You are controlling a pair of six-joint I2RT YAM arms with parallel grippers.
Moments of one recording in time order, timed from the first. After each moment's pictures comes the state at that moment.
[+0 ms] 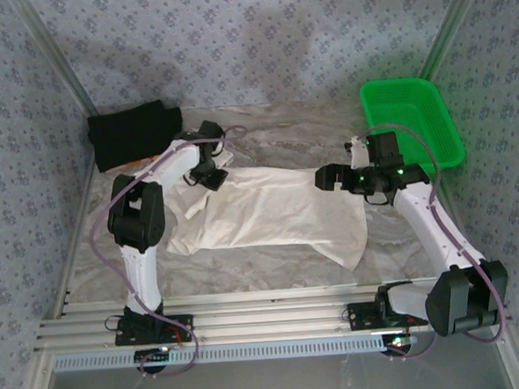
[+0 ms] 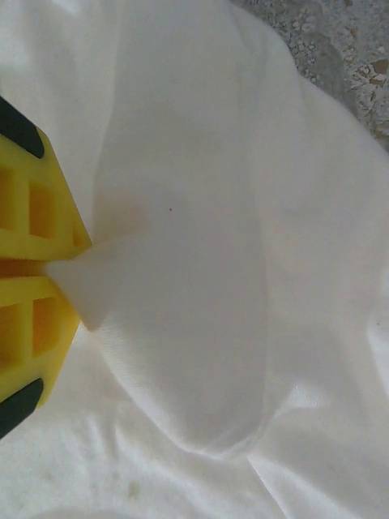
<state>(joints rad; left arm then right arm) -0.40 2.06 1.68 -1.00 0.01 0.19 0.15 1.22 1.03 -0.71 -0.44 0.26</state>
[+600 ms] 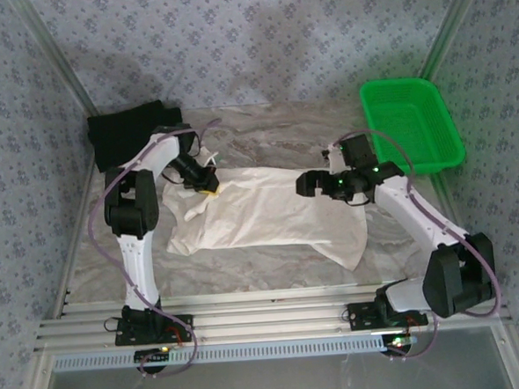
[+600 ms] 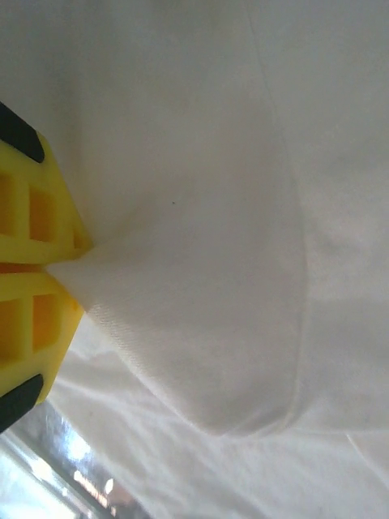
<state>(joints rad) -0.21 2.19 1.77 -1.21 0.56 0.20 0.31 1.35 1.03 -0.63 -0.44 0.38</state>
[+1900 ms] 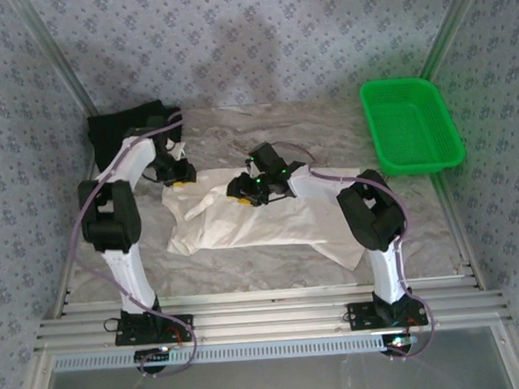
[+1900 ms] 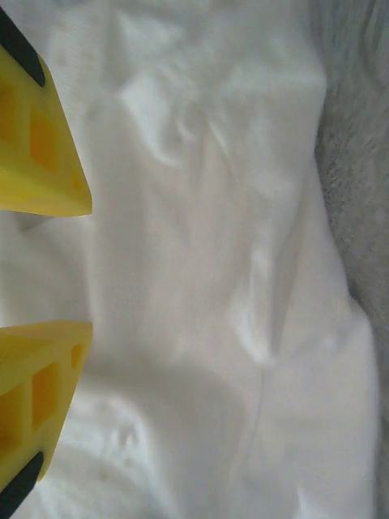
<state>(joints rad) -0.12 1.91 1.59 -1.04 0.27 -0.10 0.69 2.01 1.38 -0.21 -0.49 0.94</state>
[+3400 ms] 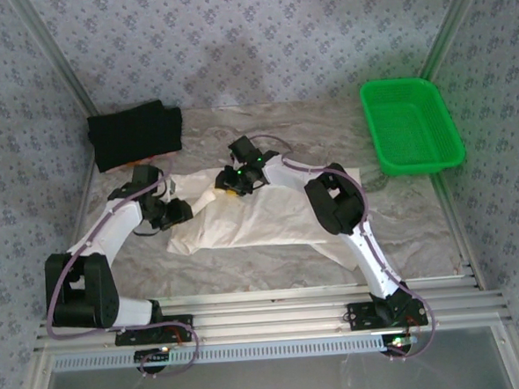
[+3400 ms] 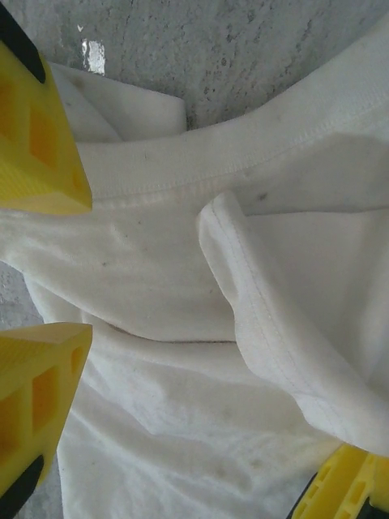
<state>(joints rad) -0.12 1.38 0.89 -0.74 0.30 -0.35 0.69 2.39 1.86 -0.39 -0.41 0.87</state>
